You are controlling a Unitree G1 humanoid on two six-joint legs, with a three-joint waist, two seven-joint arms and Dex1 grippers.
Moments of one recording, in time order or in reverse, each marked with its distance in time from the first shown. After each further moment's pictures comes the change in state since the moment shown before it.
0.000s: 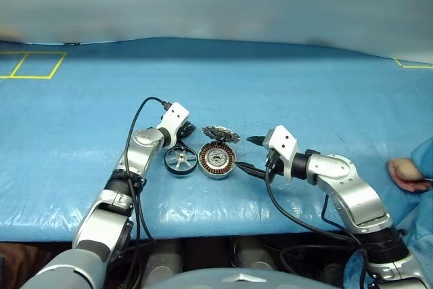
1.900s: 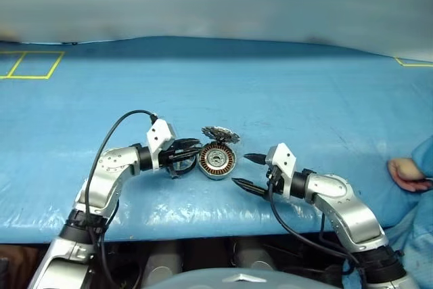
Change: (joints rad) left arm 0.290 0.191 -0.044 -0.552 -0.351 0.008 -0.443; right arm 0.164 0.074 0.012 0.045 0.049 -0.136 0.029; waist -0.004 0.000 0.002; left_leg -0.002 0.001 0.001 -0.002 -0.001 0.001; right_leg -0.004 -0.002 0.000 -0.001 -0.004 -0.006
